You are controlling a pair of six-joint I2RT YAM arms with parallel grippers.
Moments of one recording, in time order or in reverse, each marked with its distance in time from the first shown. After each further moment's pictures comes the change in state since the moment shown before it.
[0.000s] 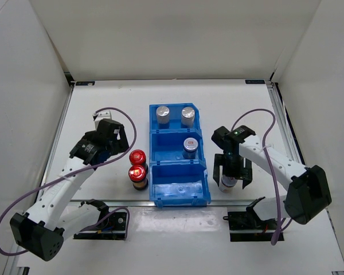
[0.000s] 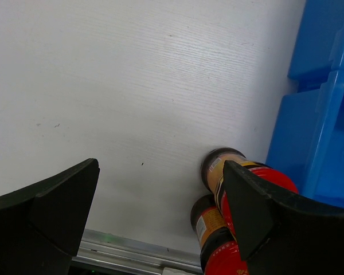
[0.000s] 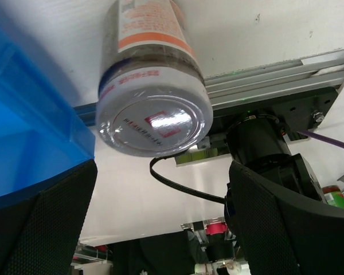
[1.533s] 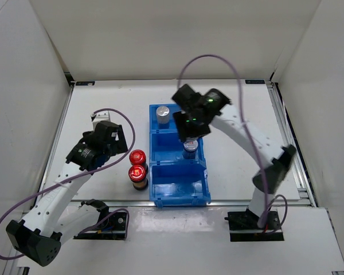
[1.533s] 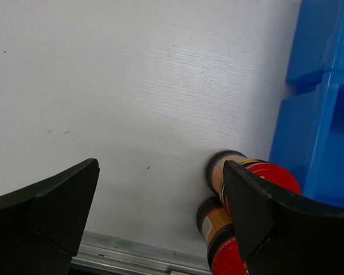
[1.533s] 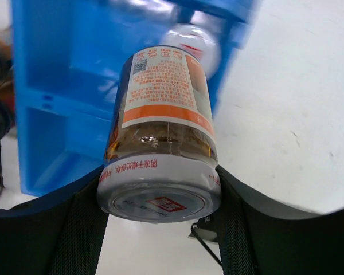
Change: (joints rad) left arm -0.016 -0.058 -0.006 0.000 -0.032 0.031; right arm 0.210 0.335 0.898 -0.030 0.123 -0.270
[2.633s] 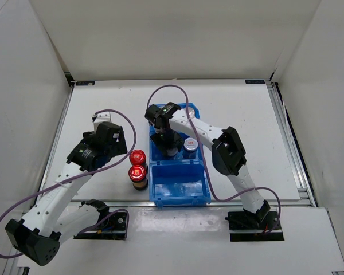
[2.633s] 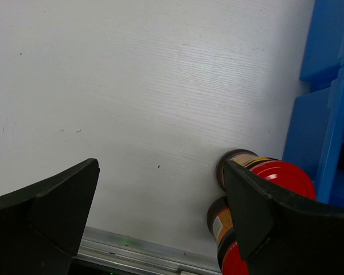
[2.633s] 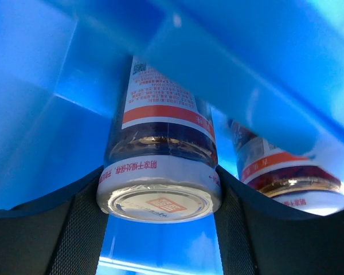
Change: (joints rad) left arm -0.029 0.000 0.000 -0.022 -0.053 0.012; right arm 0.069 0.584 0.154 0.092 -0.188 -0.257
